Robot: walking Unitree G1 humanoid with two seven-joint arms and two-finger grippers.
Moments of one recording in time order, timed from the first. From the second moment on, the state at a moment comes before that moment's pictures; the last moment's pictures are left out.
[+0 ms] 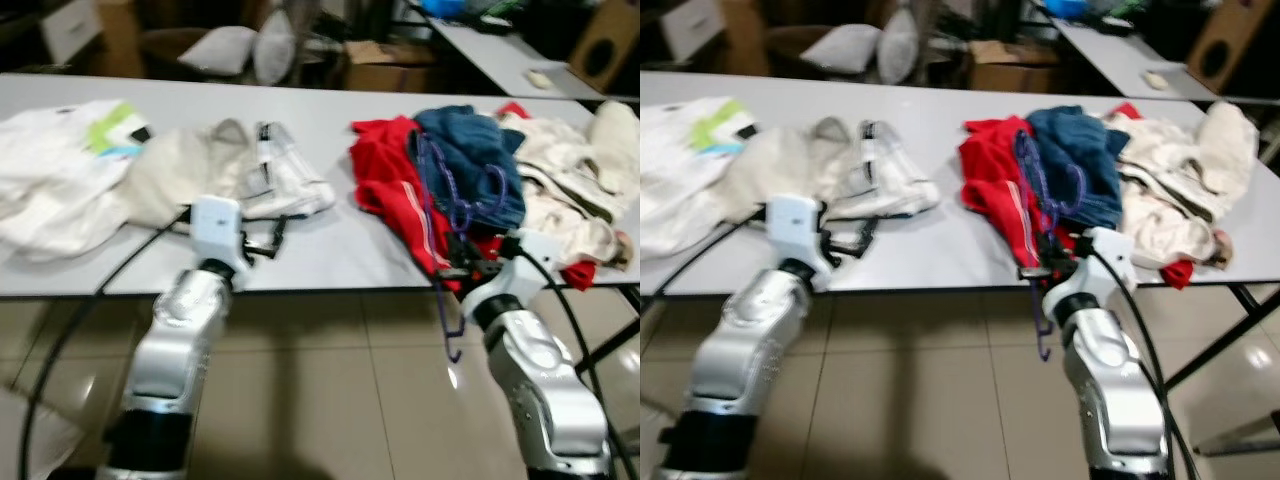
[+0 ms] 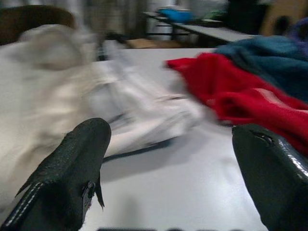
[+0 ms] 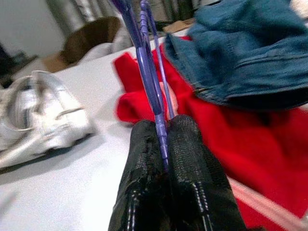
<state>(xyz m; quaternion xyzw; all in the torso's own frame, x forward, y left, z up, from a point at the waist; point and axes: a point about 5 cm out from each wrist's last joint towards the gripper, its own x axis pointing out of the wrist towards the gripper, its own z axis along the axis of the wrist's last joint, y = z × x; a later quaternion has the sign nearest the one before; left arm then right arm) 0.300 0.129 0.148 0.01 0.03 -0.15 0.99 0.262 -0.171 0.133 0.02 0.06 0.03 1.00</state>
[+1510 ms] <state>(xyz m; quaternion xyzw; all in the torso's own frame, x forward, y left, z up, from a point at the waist) 0.304 0.137 0.132 0.06 0.02 -0.14 0.99 0.265 -0.164 0.135 -0.04 0.04 0.11 0.99</state>
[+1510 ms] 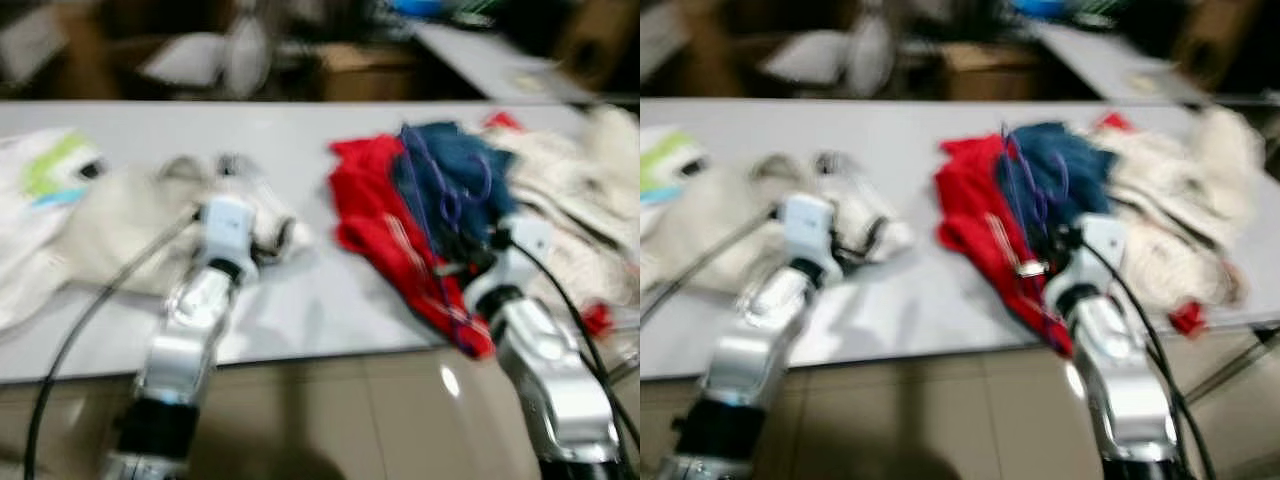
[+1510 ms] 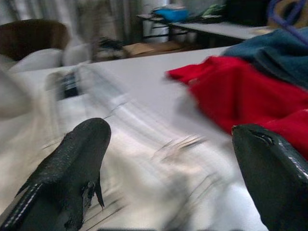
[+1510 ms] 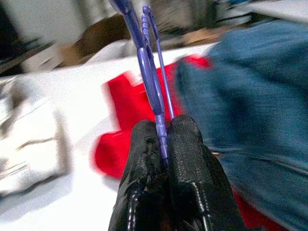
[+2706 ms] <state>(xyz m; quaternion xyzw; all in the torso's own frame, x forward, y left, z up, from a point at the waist) 0.316 0.148 0.103 0.24 0.01 -0.20 0.95 0.256 -0.159 0.141 -0.04 0.00 0.09 1.00</state>
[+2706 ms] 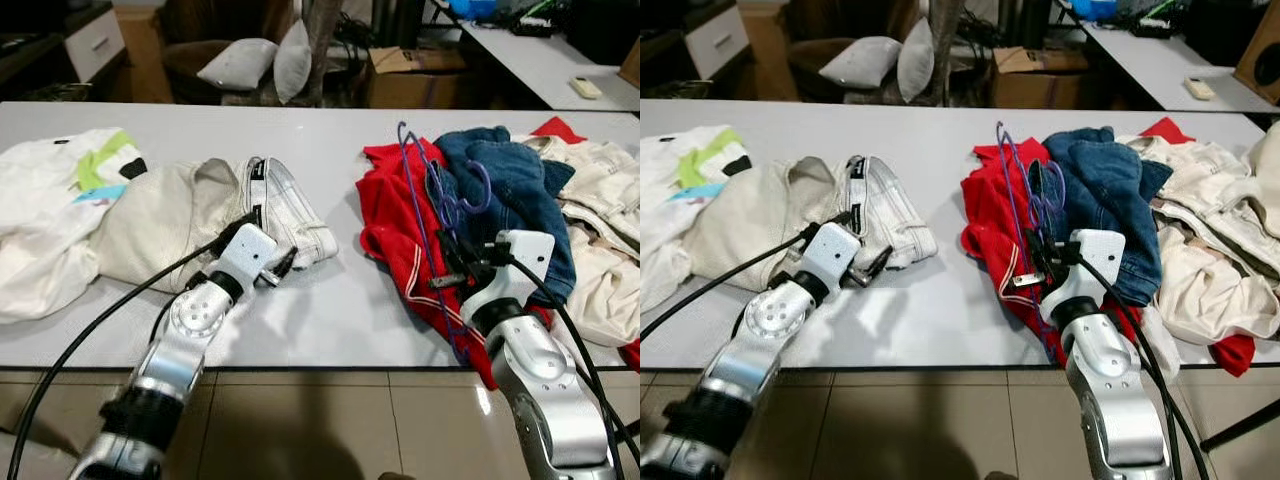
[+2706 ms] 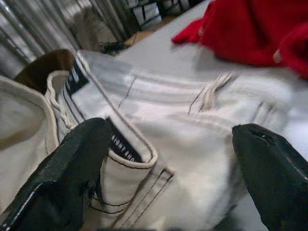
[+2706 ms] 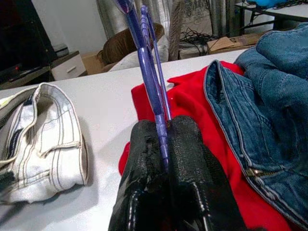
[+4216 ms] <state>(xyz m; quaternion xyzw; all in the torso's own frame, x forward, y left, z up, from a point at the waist) 0.335 0.181 0.095 0.42 0.01 -0.14 0.90 0.259 -0.150 0.143 -0.04 -0.02 0.08 1.00</state>
